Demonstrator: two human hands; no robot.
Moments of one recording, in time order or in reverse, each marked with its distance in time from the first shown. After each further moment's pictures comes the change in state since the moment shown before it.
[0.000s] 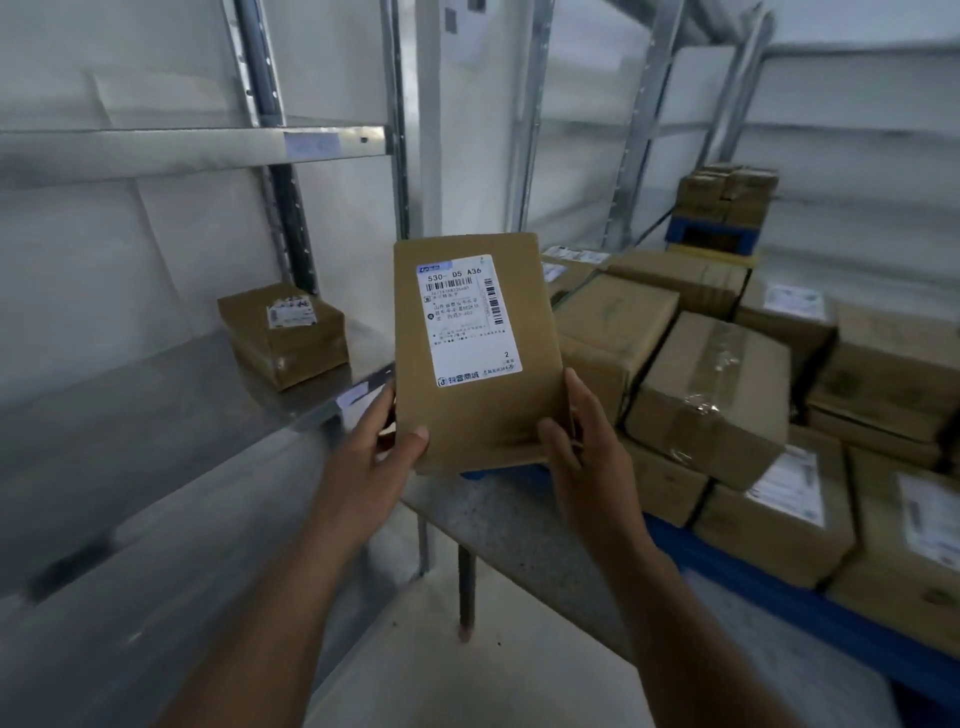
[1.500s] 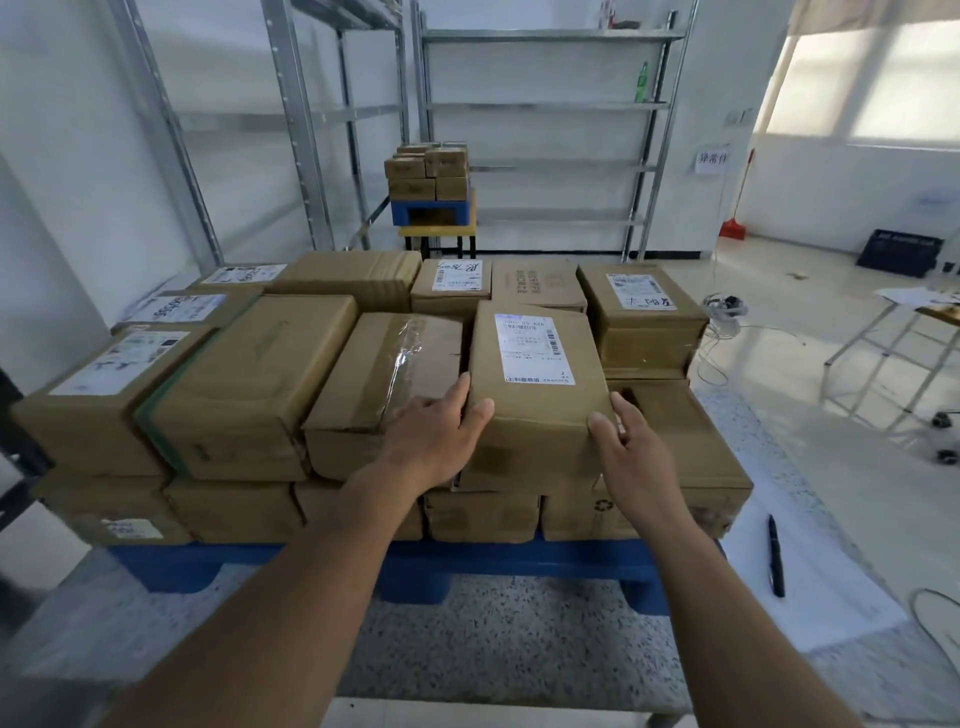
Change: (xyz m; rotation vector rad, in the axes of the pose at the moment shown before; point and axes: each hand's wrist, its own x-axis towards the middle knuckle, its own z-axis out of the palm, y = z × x) left_hand 0.057 0.110 0.336 0.694 -0.668 0.436; right_hand -0.014 0.138 -0.281 -0.268 0.514 0.514
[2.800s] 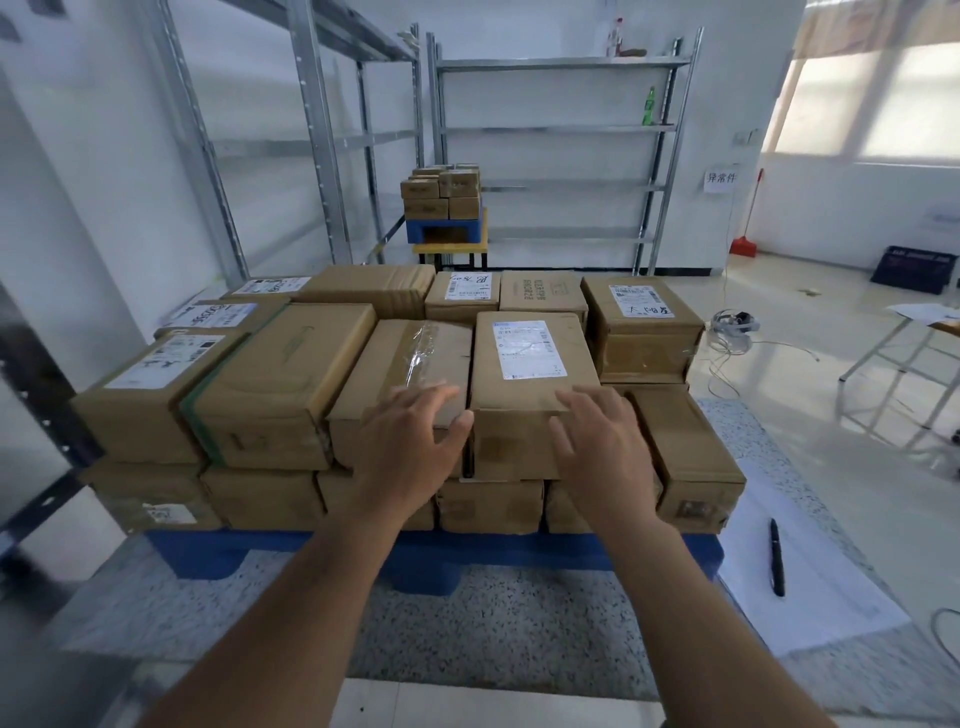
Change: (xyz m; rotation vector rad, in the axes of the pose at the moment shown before) left_hand -0.057 -0.009 -0.014 -0.002 0.422 0.148; right_hand -0.043 -0.039 0.007 -0.349 0.172 -0.459
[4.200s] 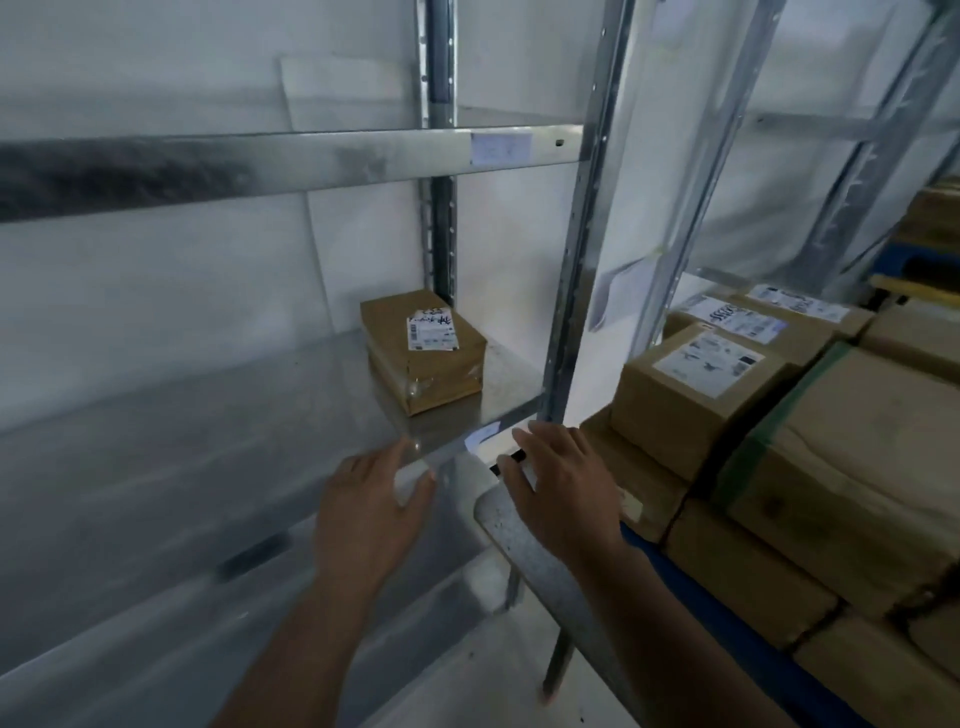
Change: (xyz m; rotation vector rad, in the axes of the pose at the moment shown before) left_hand -0.234 -0.322 -0.199 0.362 0.354 -0.874; right_hand -0.081 -0.377 0.275 0.355 -0.461 -0.821
